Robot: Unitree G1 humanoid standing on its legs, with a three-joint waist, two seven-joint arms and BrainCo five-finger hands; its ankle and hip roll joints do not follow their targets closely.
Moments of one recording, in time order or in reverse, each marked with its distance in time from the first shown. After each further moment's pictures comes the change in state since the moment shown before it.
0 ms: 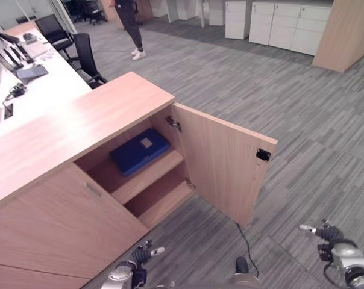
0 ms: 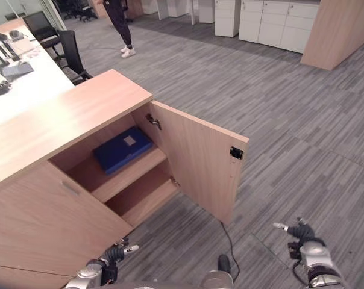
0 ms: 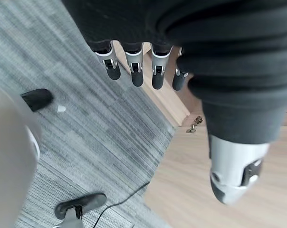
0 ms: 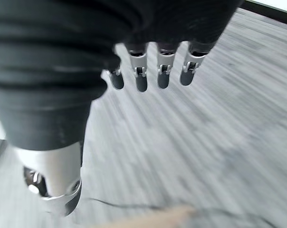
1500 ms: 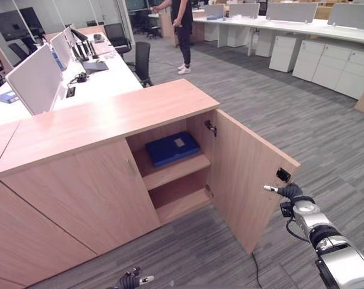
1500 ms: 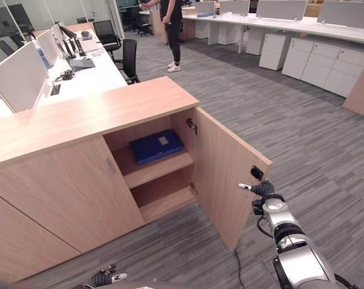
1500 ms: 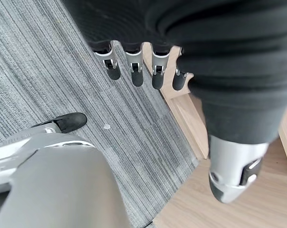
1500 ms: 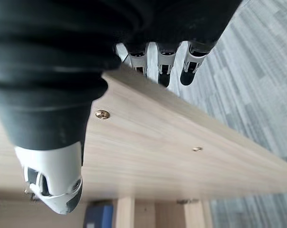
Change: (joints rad) left arm 0.131 0.052 -0.011 -0.009 0.064 0.010 0.011; right arm -0.229 0.167 0.198 -0.071 0.040 0.038 -0.050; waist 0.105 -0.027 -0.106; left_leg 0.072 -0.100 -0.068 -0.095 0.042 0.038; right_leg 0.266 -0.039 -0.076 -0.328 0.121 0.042
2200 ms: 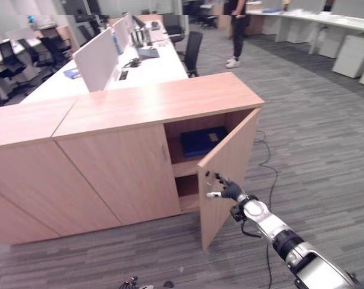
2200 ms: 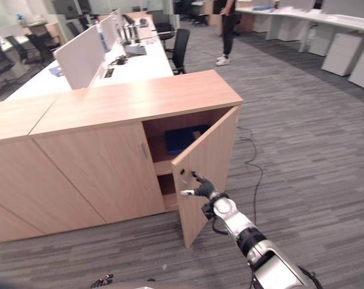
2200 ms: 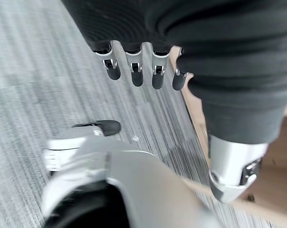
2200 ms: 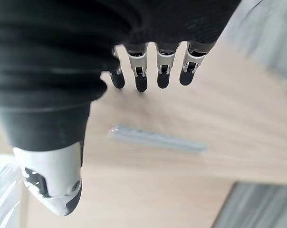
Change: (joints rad) left arm 0.013 -0.031 0.039 0.067 0.039 0.000 0.055; right arm 0.014 0.179 0.276 -0.354 -0.041 -0.039 0.075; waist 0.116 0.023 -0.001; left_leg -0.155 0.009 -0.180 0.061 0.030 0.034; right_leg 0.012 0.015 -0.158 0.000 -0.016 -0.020
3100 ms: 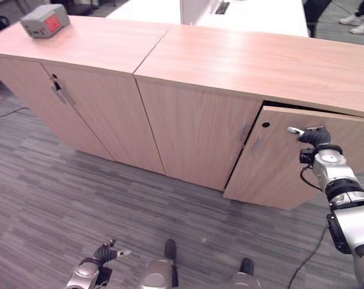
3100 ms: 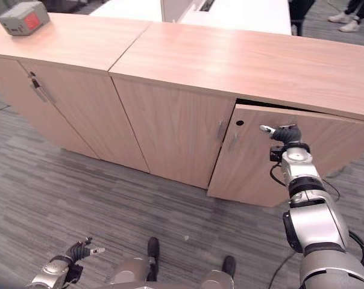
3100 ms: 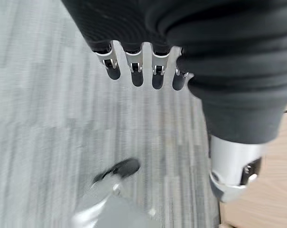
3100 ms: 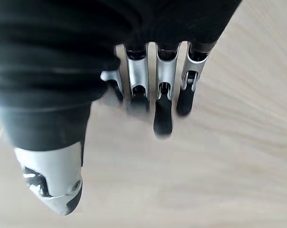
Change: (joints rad) left arm -0.112 0.171 -0.034 -0.002 -0.001 -0.005 -0.038; right arm -0.381 -0.358 -0.359 0.483 0.197 0.001 -0.091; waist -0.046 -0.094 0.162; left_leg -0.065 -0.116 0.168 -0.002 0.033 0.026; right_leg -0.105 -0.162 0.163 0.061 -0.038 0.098
